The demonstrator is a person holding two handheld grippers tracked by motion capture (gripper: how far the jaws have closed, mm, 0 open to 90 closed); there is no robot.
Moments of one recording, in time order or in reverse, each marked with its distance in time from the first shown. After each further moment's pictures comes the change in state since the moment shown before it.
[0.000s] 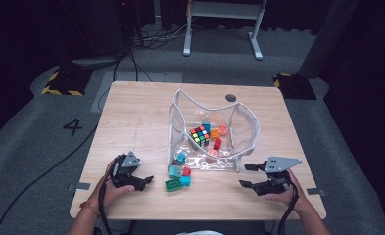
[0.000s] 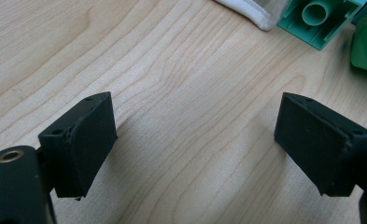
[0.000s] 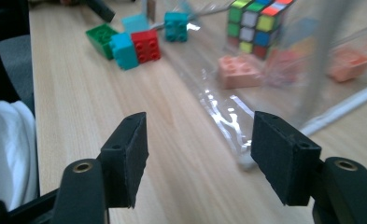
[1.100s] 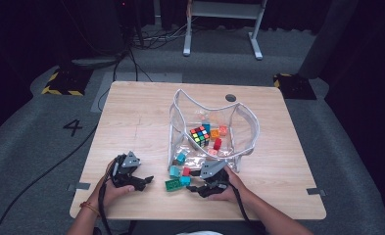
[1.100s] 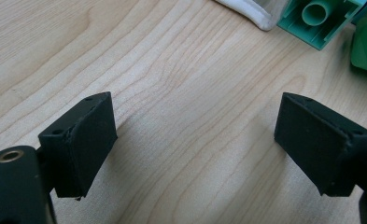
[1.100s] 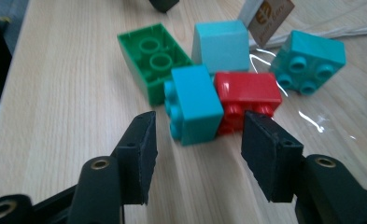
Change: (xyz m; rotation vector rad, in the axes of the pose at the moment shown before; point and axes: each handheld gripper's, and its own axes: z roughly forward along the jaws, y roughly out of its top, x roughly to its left) left arm 0.000 0.000 0.000 0.000 0.002 0.002; right arm 0.052 0.048 0.151 0.113 0.154 -0.171
